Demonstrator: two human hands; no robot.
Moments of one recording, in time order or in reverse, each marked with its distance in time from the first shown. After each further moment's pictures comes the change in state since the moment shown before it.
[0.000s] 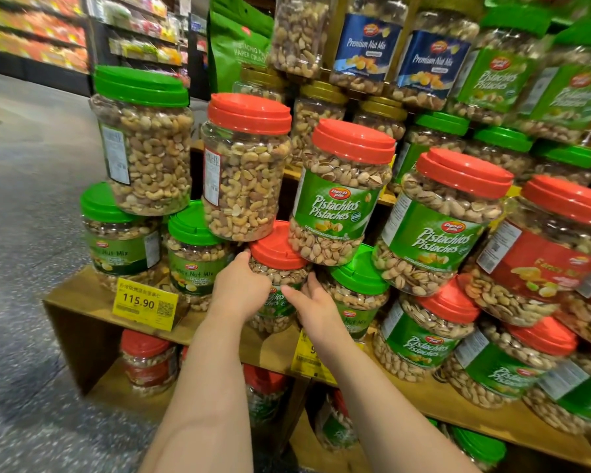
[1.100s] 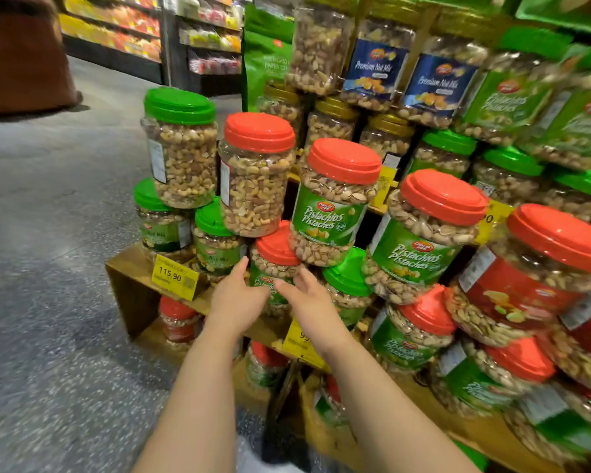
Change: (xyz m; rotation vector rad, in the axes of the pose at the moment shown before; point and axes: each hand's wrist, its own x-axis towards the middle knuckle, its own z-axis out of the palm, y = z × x) left_hand -0.086 0.031 -0.003 -0.133 0.104 -0.155; right_hand -0.048 -0.054 -0.027 -0.047 -0.210 0.069
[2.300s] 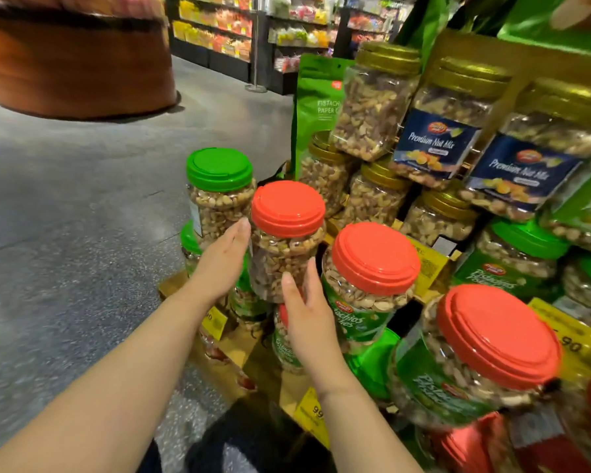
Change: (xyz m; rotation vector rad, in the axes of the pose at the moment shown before) left_hand 0.087 0.109 -0.082 0.043 0.237 0.150; right_hand 0.056 -0.115 0.002 -0.064 -0.140 -0.069
